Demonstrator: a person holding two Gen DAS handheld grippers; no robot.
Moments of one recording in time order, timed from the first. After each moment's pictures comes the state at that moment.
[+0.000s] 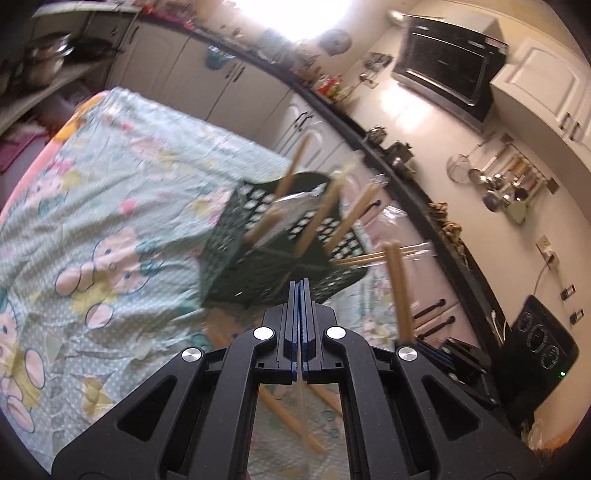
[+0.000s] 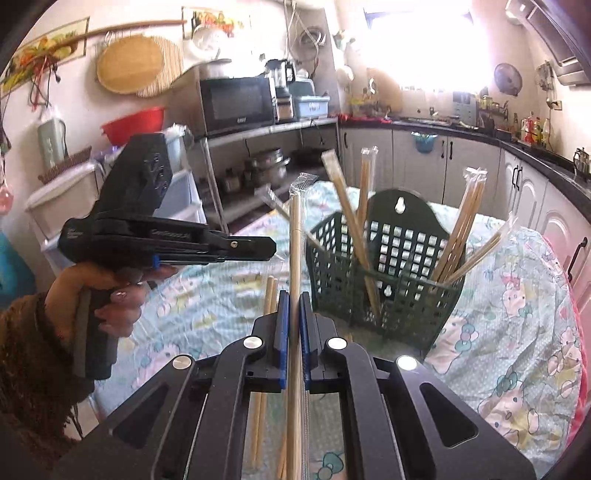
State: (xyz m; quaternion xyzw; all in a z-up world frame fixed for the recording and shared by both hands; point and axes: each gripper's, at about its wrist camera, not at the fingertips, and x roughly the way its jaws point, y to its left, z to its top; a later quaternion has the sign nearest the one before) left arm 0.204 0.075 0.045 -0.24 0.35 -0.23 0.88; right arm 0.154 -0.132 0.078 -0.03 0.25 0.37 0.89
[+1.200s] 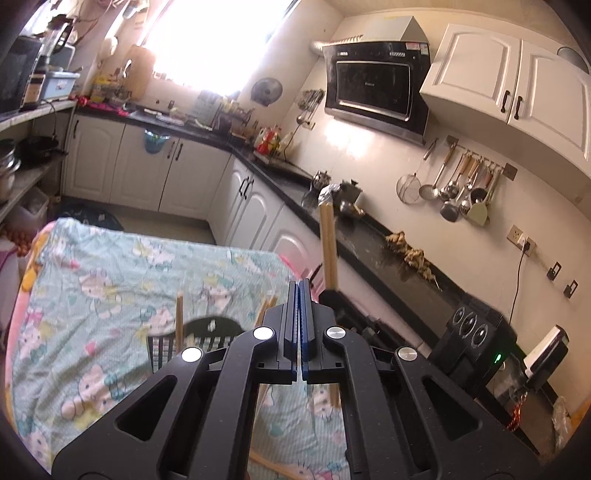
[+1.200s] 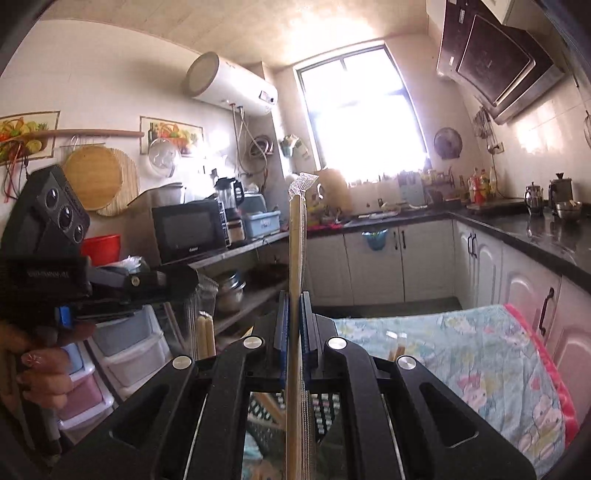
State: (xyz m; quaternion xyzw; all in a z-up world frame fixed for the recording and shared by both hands) left arm 0.219 0.020 0.191 -0.17 0.23 -0.27 0.92; right arm 0.225 -0.178 0.156 0.08 0.07 0.29 0.95
